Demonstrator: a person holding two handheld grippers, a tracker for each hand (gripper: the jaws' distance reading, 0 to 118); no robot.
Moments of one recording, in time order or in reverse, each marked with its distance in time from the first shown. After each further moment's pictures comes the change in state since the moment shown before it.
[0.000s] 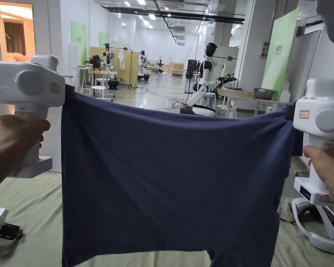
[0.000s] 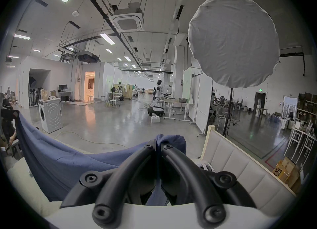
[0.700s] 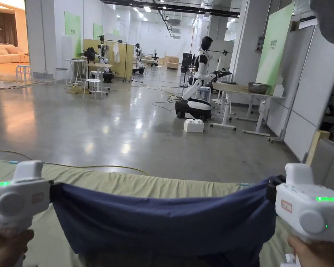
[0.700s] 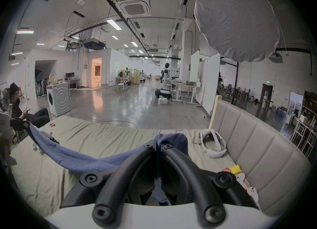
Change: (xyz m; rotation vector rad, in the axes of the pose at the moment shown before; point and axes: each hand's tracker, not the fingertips) left arm -0.030 -0.242 0.049 -0.211 -0.045 0.126; right arm -0.009 -0.196 0.085 -0.152 0.076 0.003
